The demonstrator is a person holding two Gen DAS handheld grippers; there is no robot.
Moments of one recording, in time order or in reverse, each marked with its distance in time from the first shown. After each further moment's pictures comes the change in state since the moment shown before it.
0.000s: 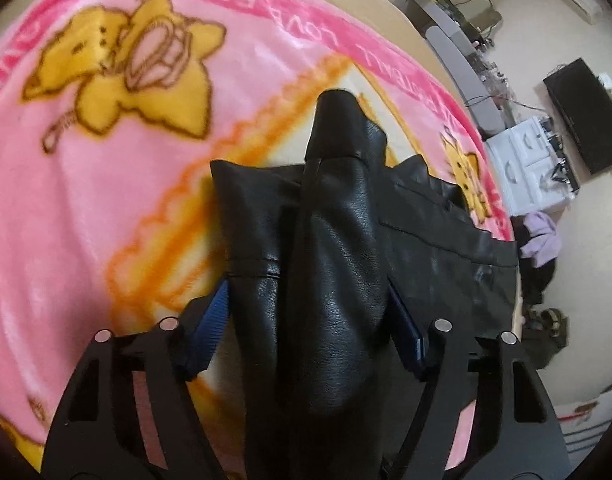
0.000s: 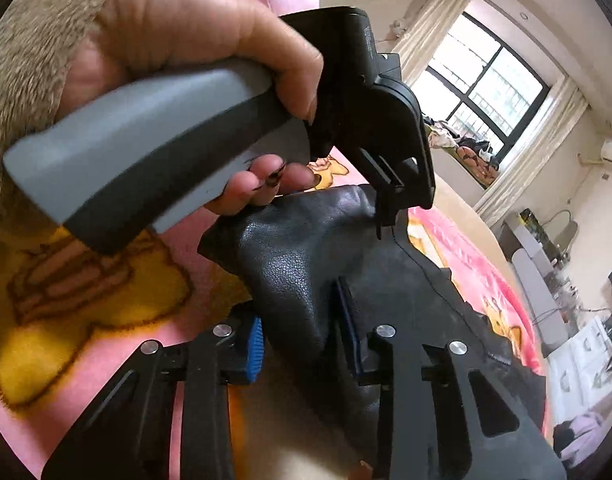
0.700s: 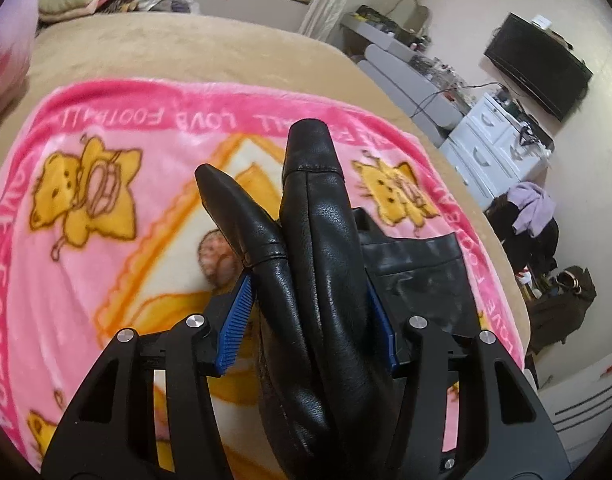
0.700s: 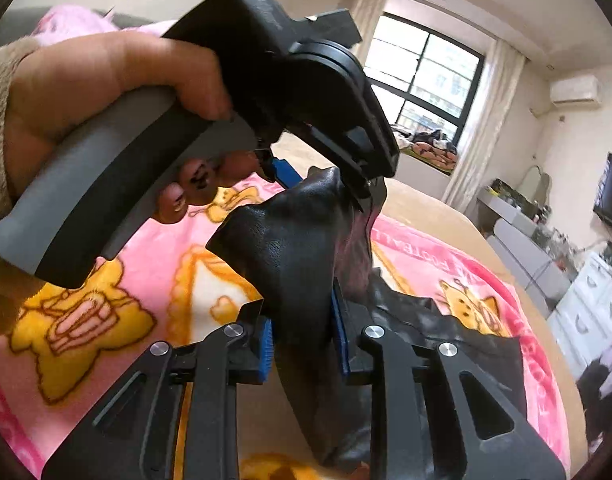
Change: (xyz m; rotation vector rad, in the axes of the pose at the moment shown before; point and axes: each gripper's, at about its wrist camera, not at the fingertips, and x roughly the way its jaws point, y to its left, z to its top) left arm -0.066 -0.130 -0.017 0.274 -0.187 0.024; right arm -0.083 -0.088 -0.017 0.277 -0.143 -0.067
